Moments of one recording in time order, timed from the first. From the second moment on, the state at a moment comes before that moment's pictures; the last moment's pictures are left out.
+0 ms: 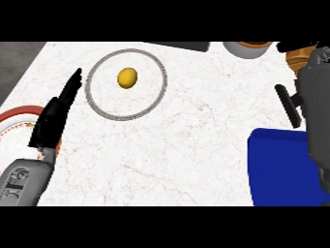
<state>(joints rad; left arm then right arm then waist) -0.27 0.29 -0.10 -1.45 -0.12 0.10 0.06 -0.90 -0.25 -0.30 -1.15 1.13 -0.12 1.16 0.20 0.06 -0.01</state>
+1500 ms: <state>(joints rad) -0.28 0.29 -0.07 -1.41 -0.13 0.12 0.07 -1.57 -0.52 -0.40 -0.46 1.80 -0.02 1.16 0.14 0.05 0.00</state>
